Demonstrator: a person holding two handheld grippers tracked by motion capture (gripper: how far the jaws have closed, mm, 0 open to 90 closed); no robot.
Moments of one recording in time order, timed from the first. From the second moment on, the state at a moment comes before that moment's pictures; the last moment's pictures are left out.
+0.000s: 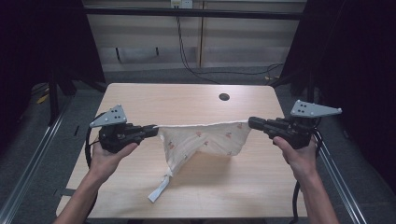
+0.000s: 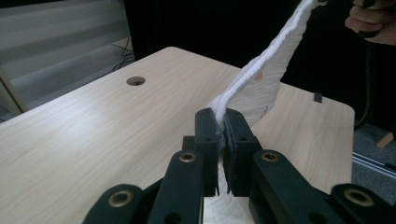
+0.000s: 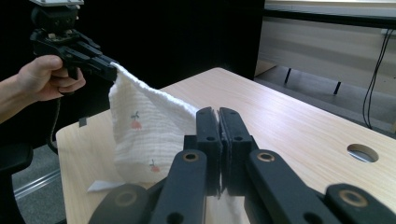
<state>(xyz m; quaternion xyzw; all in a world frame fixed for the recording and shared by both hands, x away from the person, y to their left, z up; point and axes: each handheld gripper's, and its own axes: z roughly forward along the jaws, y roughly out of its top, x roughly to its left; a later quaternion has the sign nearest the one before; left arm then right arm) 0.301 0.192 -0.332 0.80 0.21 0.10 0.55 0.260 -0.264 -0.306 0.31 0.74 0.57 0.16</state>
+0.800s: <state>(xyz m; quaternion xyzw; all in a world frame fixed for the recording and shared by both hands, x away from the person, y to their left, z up) 0.290 0.189 -0.322 0.82 0.21 0.09 0.52 0.220 -0.265 -0.301 0.31 0.75 0.57 0.16</state>
